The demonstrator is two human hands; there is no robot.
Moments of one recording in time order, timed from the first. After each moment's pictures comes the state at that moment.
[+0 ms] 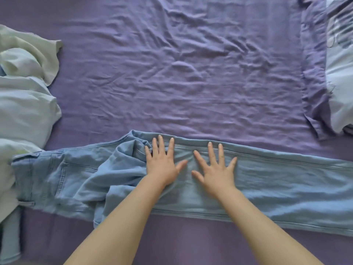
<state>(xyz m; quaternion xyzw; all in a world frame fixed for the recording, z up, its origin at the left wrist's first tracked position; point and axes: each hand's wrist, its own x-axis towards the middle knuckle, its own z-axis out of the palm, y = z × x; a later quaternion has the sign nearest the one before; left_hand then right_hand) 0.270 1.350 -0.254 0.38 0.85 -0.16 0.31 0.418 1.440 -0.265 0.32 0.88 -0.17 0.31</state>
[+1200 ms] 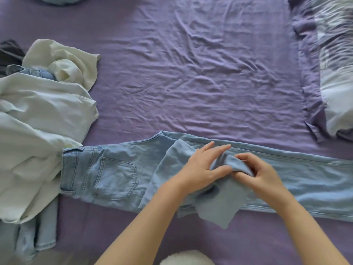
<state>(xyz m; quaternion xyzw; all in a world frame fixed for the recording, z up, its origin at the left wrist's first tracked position) 0.274 1.317 -0.106 0.47 0.68 0.31 0.48 0.436 1.417 -0.093 0.40 0.69 -0.60 -0.04</state>
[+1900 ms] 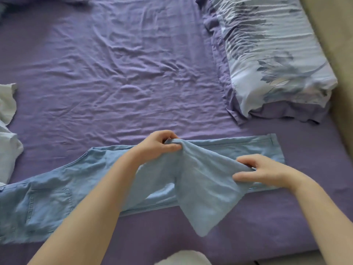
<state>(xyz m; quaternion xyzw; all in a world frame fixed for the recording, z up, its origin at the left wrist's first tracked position) 0.326 1.451 -0.115 0.39 0.67 0.27 0.57 0.626 1.555 -0.073 0.37 0.70 -0.59 0.19</state>
